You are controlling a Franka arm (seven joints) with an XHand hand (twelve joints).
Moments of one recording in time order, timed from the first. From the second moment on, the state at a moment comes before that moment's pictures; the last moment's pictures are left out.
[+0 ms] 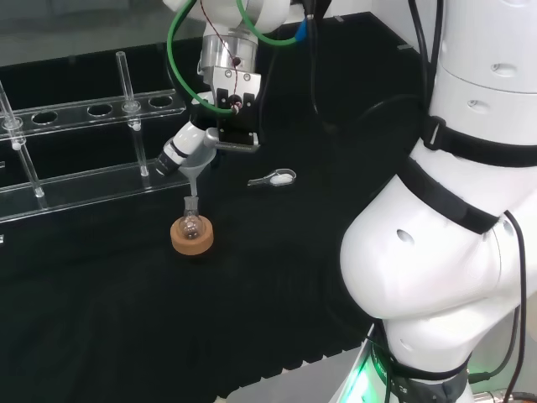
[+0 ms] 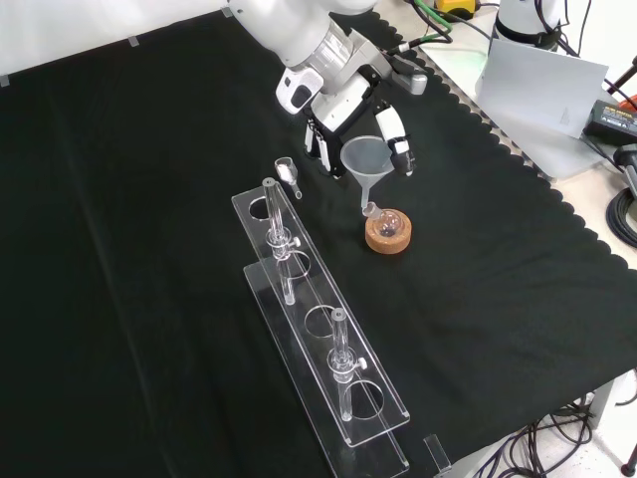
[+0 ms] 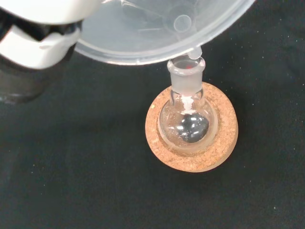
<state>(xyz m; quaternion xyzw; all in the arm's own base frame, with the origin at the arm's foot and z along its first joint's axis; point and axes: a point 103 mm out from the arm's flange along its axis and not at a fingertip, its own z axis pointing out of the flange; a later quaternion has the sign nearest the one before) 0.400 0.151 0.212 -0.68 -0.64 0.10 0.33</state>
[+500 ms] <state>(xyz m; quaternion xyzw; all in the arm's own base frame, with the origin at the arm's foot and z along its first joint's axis) 0.394 0.154 0.210 -0.68 -0.64 0.10 0.34</state>
